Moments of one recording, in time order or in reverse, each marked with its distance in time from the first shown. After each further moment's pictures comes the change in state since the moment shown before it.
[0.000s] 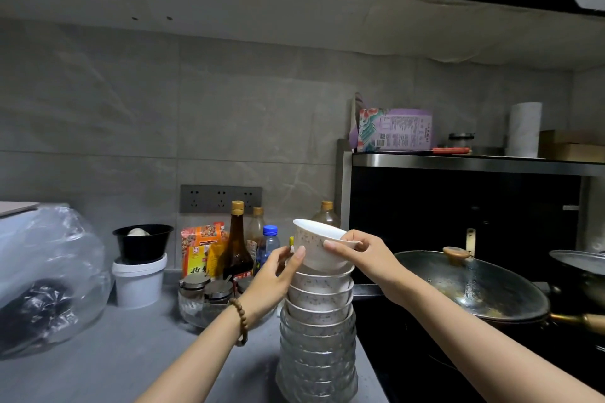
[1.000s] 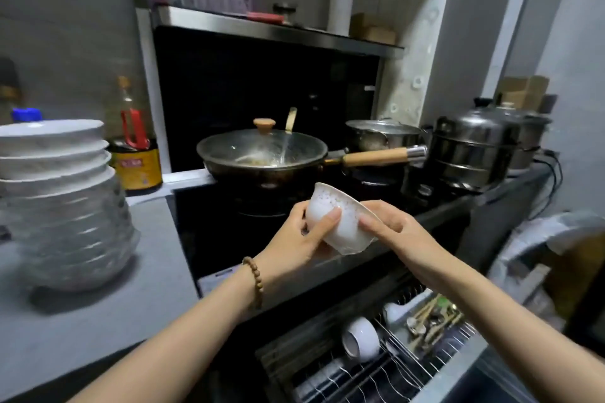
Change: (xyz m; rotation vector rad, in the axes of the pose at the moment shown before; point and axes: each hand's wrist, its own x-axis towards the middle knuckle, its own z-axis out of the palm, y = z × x) left_hand -0.102 0.024 0.330 -0.387 -0.544 -0.067; right_hand -0.294 0.040 -0.234 -0.119 0.274 0.219
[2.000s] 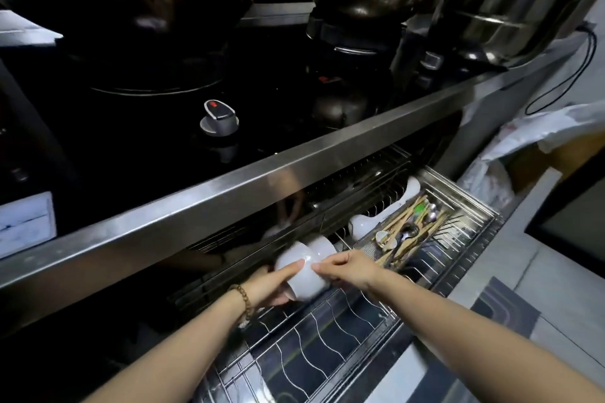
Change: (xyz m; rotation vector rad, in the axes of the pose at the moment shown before) left_hand 0.071 -0.367 0.068 -0.088 -0.011 -0.896; right_hand -0.016 0.333 -0.045 -0.011 -0.067 0.848
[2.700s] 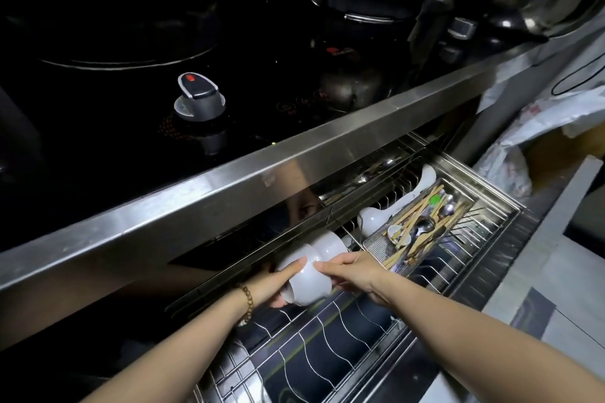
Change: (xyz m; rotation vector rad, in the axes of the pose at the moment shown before) left_hand 0.045 -0.011 -0.009 0.398 0.000 -0.019; right_hand 0.043 0.024 -0.001 0.139 0.089 0.170
